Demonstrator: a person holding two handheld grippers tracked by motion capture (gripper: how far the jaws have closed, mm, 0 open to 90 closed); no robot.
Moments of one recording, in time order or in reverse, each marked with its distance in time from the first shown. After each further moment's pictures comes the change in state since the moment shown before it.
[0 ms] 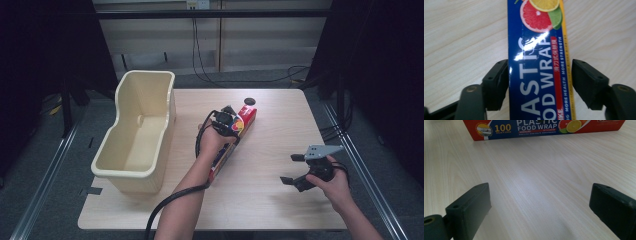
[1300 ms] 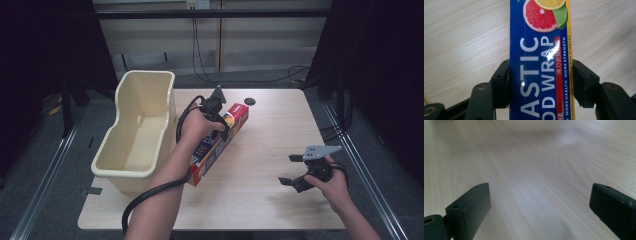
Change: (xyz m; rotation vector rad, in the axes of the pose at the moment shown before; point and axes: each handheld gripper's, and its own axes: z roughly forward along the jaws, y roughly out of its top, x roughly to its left) left arm -0.002 0.008 -0.112 0.209 -0.043 -0.107; right arm 0.004 0.002 0.003 -0.008 0.009 -0.007
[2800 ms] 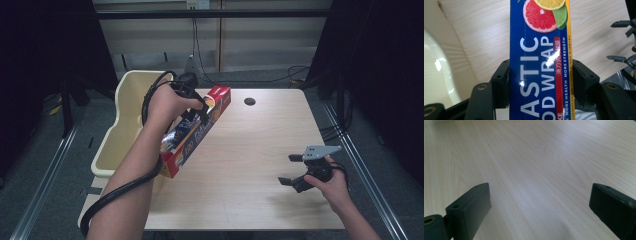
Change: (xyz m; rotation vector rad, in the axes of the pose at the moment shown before) left arm 0.013 -0.022 -0.111 -0.012 0.010 -0.113; right arm 0.002 0.002 -0.001 0.003 0.000 -0.009
